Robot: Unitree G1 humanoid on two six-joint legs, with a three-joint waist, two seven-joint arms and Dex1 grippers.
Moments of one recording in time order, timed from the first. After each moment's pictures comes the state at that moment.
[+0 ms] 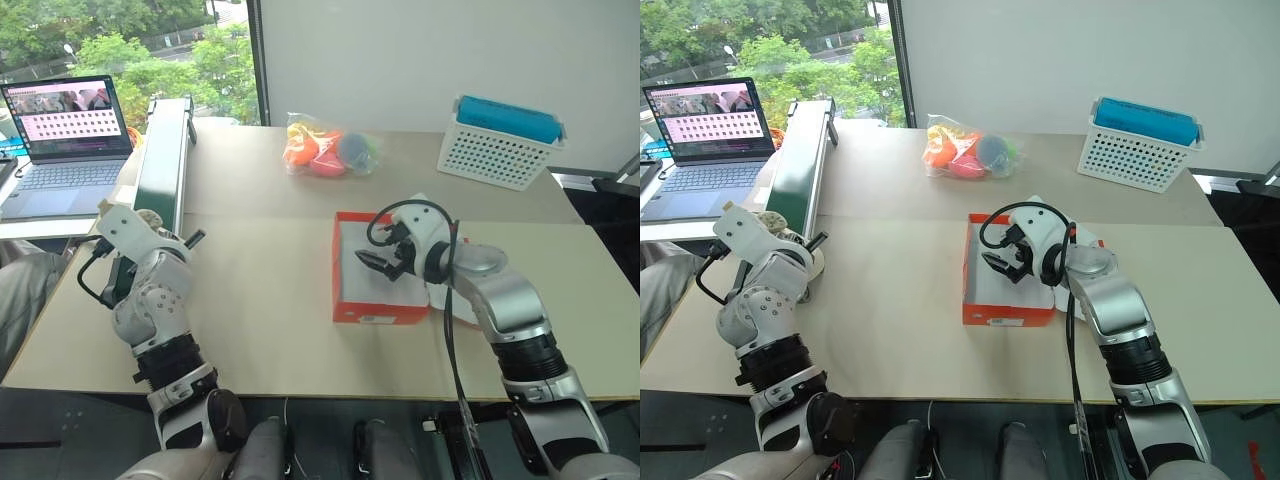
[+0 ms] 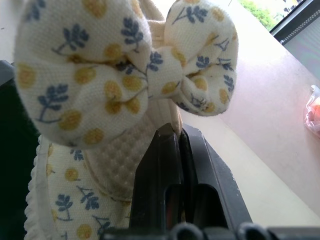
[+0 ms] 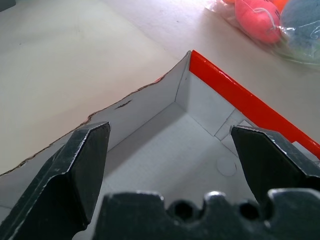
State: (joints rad) left arm -0.65 0.02 0.65 -0.10 -0.39 0.82 0.43; right arm -0.60 -0.48 0.15 -0.09 0.17 0.72 0.58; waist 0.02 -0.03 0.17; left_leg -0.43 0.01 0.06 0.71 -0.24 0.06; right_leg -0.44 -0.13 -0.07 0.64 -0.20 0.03
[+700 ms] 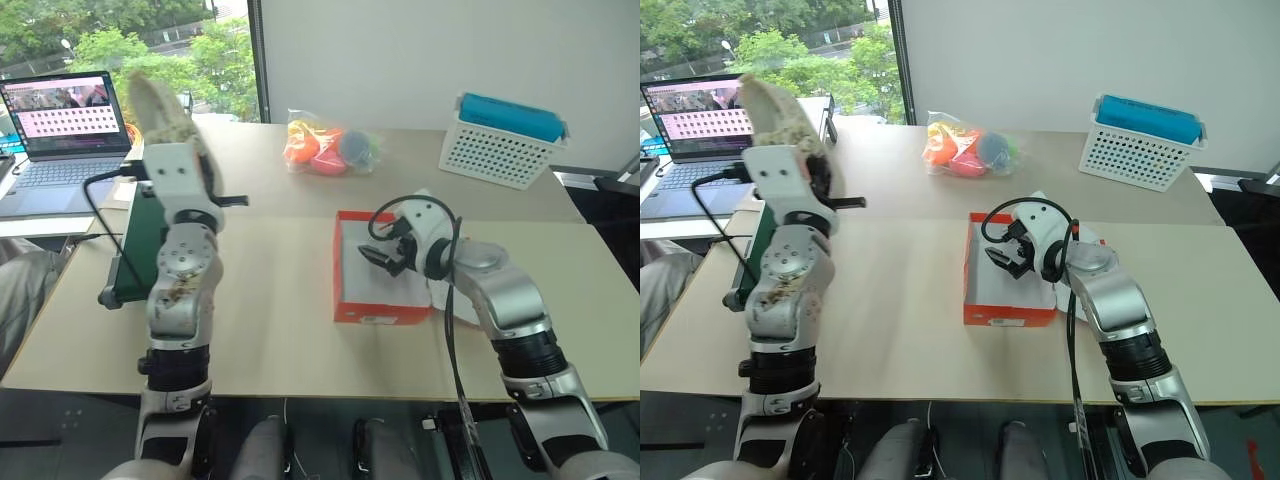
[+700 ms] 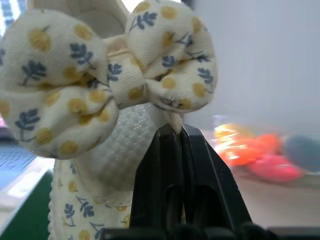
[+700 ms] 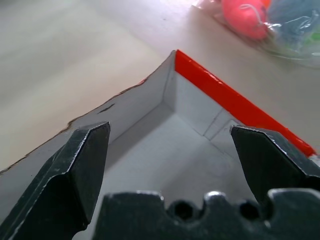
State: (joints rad) left arm -0.56 0.16 0.11 -0.23 -0.14 0.44 0.12; right arm -0.66 -0.45 0.08 -0.03 0.19 0.76 0.51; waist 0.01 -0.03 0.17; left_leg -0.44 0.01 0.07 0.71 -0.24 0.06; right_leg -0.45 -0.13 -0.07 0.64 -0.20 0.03
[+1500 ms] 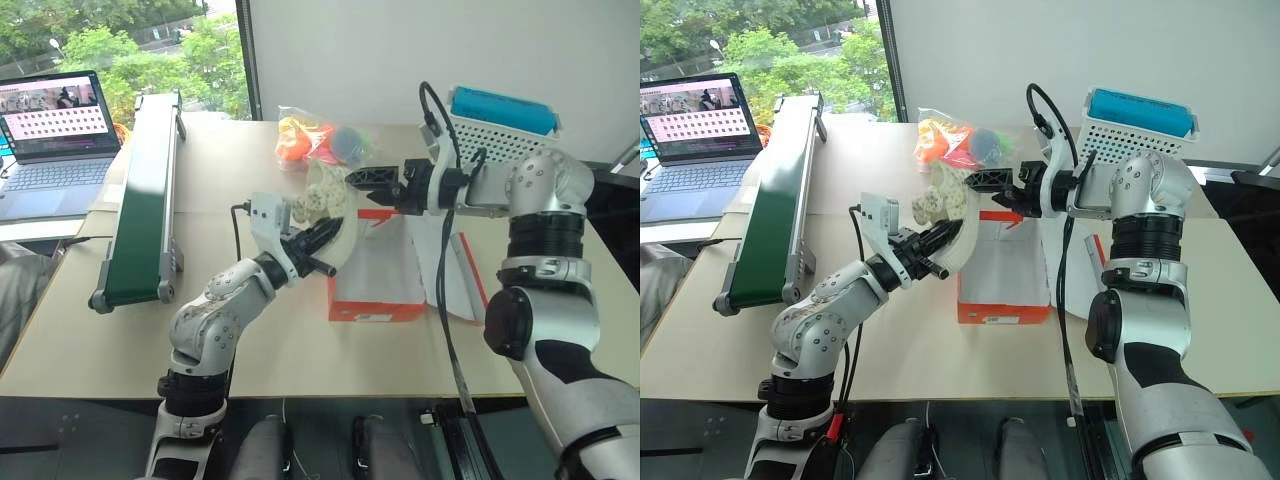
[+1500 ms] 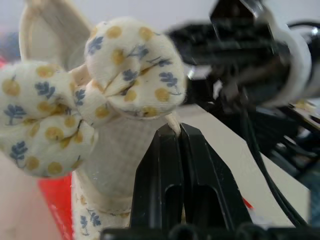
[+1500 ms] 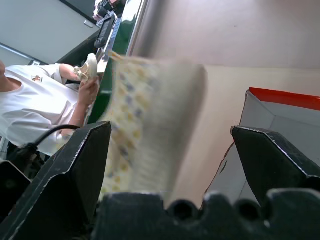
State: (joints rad) left arm -0.46 0.15 0.02 -0.34 -0.64 0.78 -0.33; right arm -1.23 -0.39 -0.29 0.58 0.57 1.38 0.56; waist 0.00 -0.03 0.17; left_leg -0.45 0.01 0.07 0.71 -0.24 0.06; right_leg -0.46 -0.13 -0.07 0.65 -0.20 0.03
